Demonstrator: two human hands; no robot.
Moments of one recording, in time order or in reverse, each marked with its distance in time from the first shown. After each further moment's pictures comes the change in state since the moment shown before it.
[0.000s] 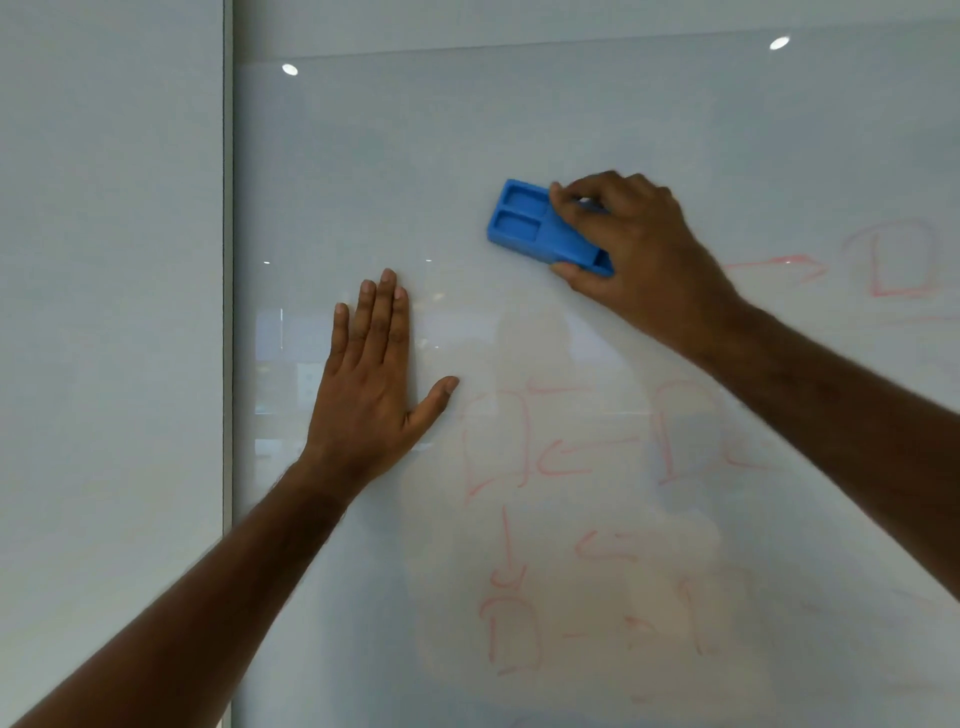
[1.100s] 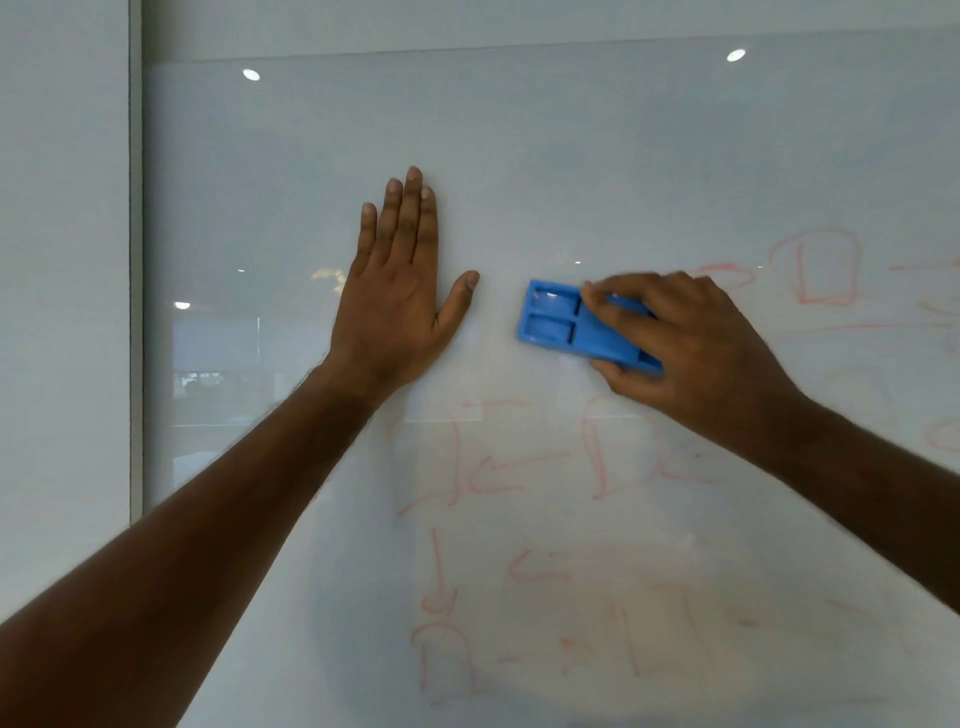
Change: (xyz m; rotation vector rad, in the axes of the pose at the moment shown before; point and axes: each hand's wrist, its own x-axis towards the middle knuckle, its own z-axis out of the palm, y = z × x) left_hand 0.120 0.064 0.020 -0.017 0.107 0.071; right_hand -0.113 0.035 -0.035 -0.097 -0.004 -0.066
